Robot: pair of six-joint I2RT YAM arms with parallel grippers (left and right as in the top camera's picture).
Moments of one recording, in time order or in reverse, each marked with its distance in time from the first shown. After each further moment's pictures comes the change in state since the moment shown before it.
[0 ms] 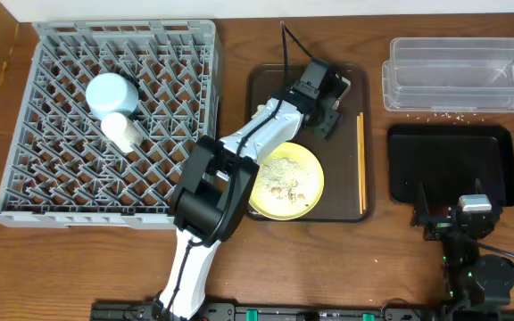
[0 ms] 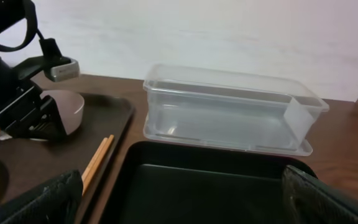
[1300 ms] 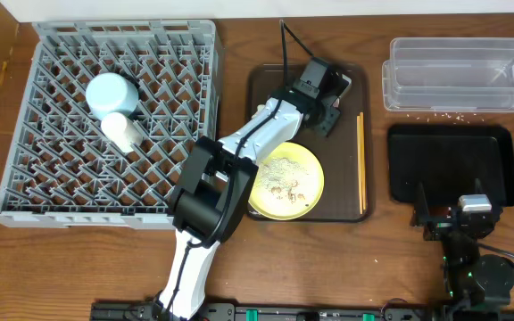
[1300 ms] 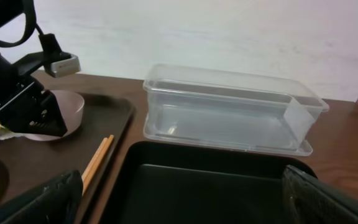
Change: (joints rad) left arm 0.000 -0.008 0.000 0.012 0.003 0.000; right arm 0.000 0.000 0.000 0.000 0.000 0.000
